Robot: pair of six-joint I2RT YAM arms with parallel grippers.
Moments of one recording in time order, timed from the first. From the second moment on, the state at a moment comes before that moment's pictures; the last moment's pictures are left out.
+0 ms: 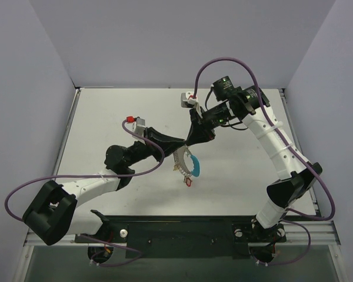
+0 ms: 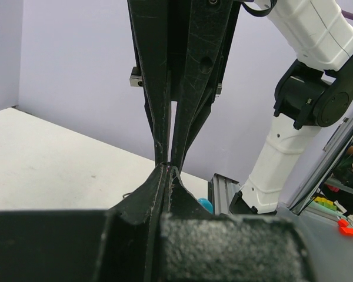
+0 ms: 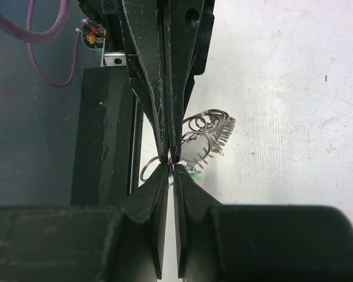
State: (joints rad) left arm -0.65 1.29 0.57 1.27 0.58 -0.71; right arm 0.54 1.67 1.92 -1.31 -0.93 -0.69
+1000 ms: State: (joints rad) left arm -0.65 1.31 0.57 1.27 0.58 -0.76; right arm 0.55 1.67 1.90 -1.34 -0.93 -0.78
